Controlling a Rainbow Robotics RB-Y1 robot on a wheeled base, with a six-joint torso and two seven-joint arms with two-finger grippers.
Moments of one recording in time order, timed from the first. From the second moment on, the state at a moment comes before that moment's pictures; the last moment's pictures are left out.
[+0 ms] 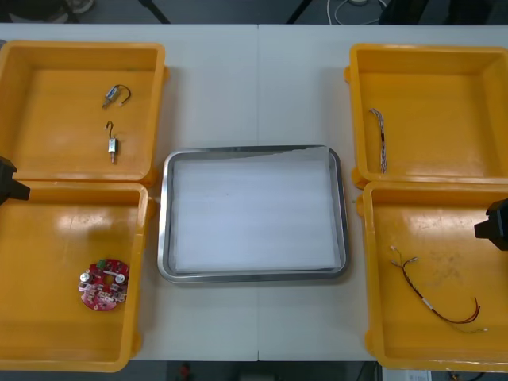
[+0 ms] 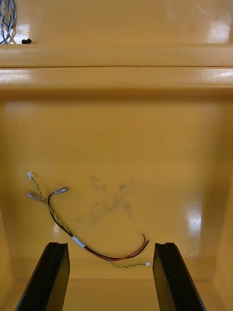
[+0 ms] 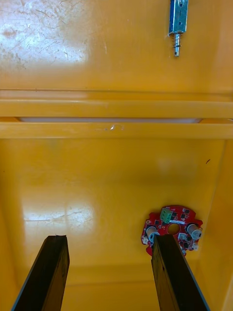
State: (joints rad) right arm -0.08 -0.68 -0.32 -2.30 -0.77 1.92 1.27; left arm -0.24 0.80 0.36 -2.07 0.91 1.91 -1.31
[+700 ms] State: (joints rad) right arm -0.08 -0.68 -0.32 -2.30 -0.77 1.92 1.27; left arm -0.24 0.80 0.36 -2.07 0.91 1.91 -1.31
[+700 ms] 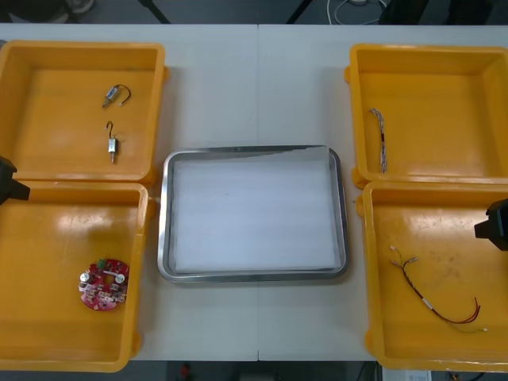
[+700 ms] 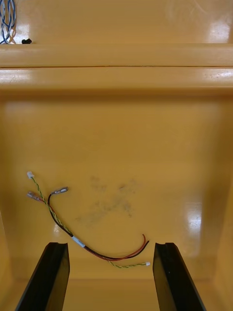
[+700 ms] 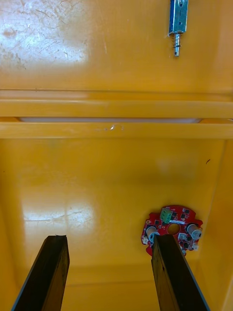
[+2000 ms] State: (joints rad) right arm -0.07 -0.68 -0.33 -2.30 -0.79 1.92 1.27; left arm -0.22 0.80 0.35 -2.09 0.92 1.91 -1.31
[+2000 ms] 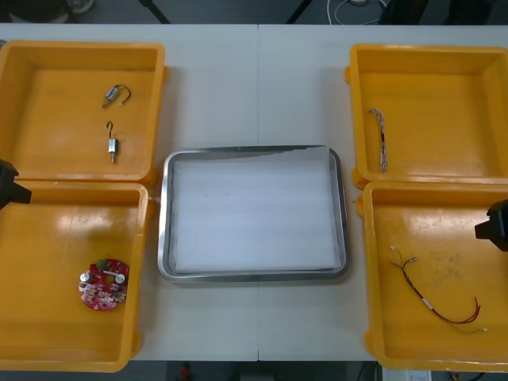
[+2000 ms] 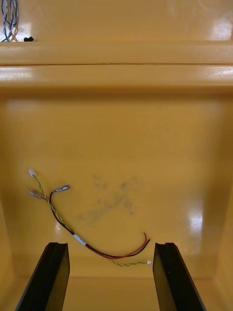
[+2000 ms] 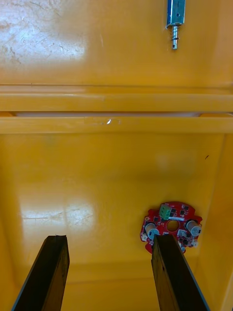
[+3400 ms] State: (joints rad) right arm 0.31 -0.65 -0.08 -2.38 -0.55 1.51 1.60; left arm 0.12 0.80 0.07 -2.23 0.79 1.55 -1.31
